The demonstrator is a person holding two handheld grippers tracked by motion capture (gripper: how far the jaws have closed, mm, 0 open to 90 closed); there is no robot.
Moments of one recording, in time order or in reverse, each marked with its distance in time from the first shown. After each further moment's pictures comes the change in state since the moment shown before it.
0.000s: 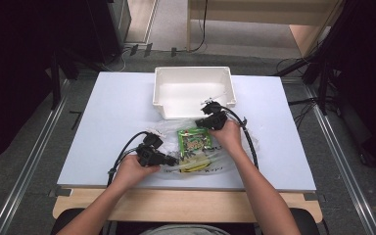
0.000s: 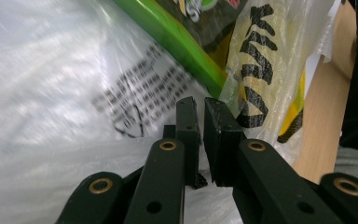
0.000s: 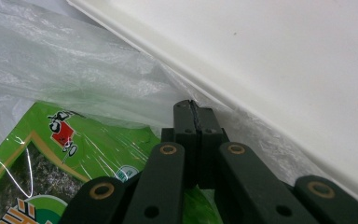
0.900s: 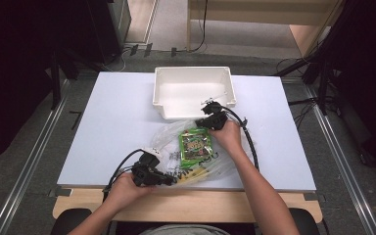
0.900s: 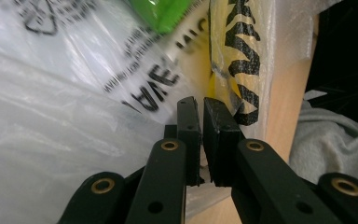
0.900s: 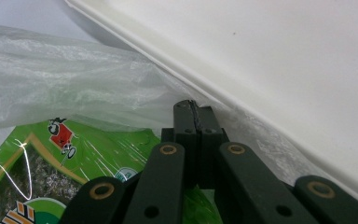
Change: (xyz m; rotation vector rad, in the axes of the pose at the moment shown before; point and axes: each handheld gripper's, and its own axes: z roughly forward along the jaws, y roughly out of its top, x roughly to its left) left arm -0.032 -0.043 -0.003 0.017 -0.061 0.037; right arm -0.001 -0.001 0.000 -0.007 0.003 0.005
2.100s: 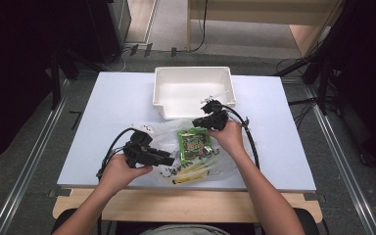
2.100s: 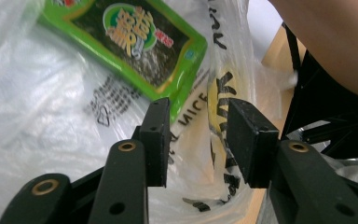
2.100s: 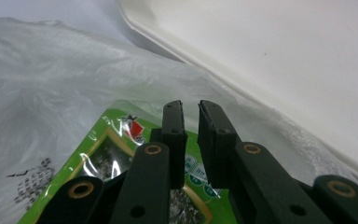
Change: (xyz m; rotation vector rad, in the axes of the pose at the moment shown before) left arm -0.005 0.053 -0.058 -0.126 0.044 0.018; right arm 0.022 0.004 -0.030 -0.039 0.049 -0.026
